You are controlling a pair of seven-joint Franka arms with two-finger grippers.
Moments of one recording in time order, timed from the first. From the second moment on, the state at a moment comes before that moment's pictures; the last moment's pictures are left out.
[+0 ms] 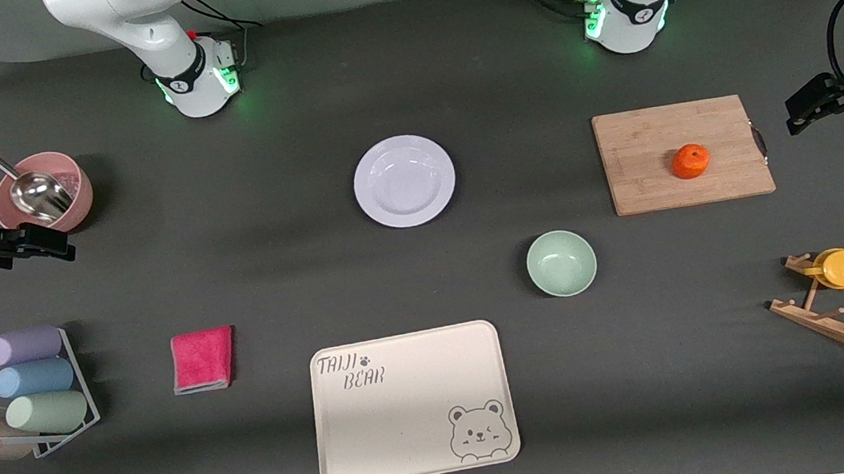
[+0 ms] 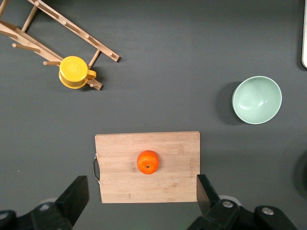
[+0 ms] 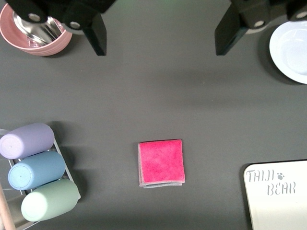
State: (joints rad) left arm 0.03 -0.04 -0.03 -1.66 0.03 1.61 0.00; right arm 0.07 0.08 -0.10 -1.60 0.01 1.59 0.01
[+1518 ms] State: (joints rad) left arm 0.04 -0.03 0.04 -2.45 0.05 2.28 0.00; right arm 0.22 -0.18 -0.09 -1.82 0.05 1.57 0.22
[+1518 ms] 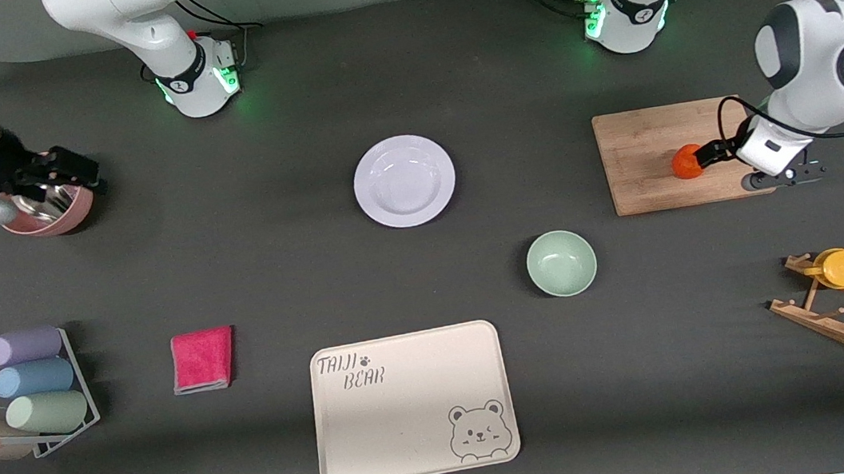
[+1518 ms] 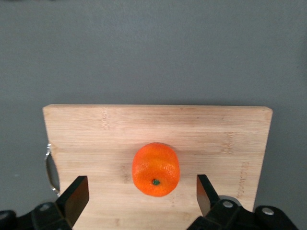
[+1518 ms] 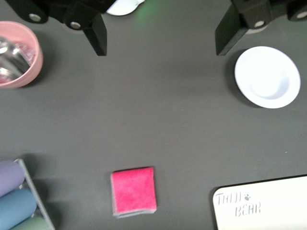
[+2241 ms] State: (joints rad) left arm 0.04 0.01 0.04 -2.69 0.05 2.62 0.00; right arm 0.42 -0.39 -0.08 -2.16 0.05 1.72 0.39
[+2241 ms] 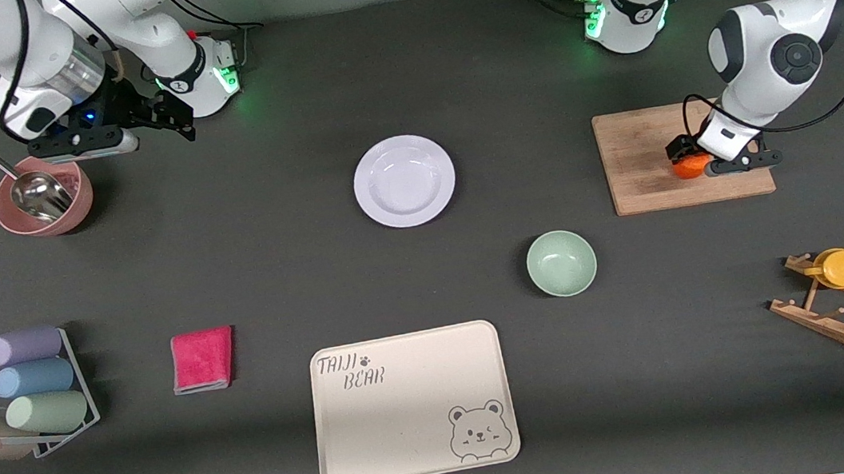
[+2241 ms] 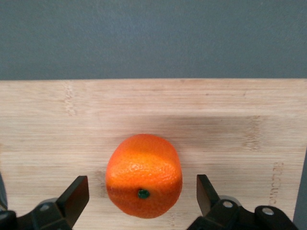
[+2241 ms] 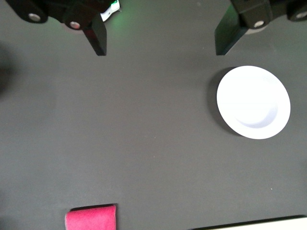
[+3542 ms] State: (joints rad) left arm 0.04 -0.01 0.02 -2.62 0.05 2.50 0.01; right arm 0.42 -0.21 -0.28 -2.65 1.09 2.08 -0.63
